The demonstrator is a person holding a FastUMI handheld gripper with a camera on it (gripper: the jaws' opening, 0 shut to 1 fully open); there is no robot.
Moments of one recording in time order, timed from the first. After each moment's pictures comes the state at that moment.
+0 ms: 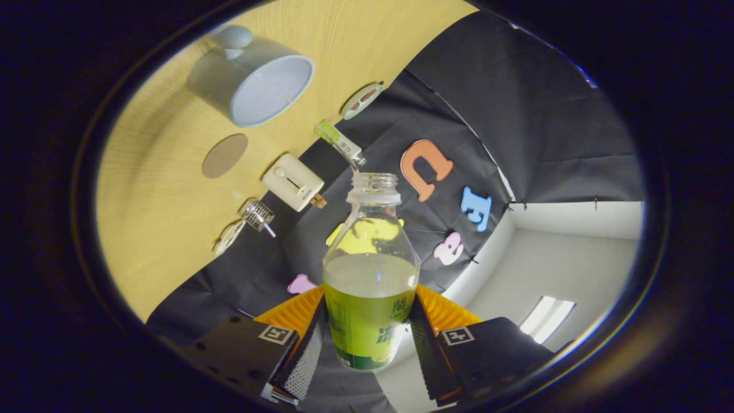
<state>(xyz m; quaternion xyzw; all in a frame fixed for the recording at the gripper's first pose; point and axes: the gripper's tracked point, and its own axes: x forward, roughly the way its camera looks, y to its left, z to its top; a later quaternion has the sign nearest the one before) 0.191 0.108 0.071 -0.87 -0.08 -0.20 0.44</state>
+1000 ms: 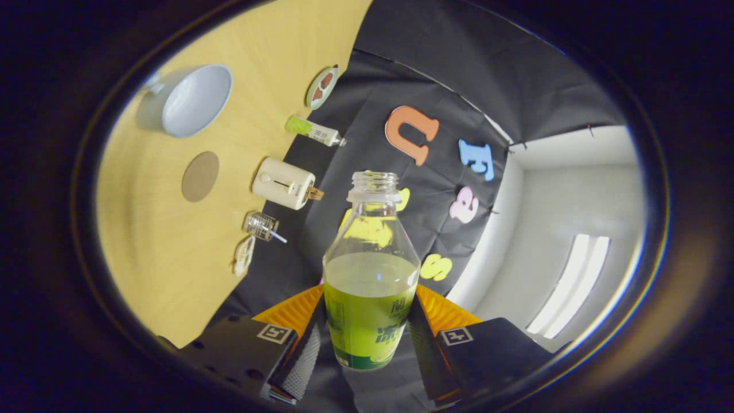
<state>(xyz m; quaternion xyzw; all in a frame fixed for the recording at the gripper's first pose) 0.208 0.063 0.073 -0.74 0.00 -0.18 0.64</state>
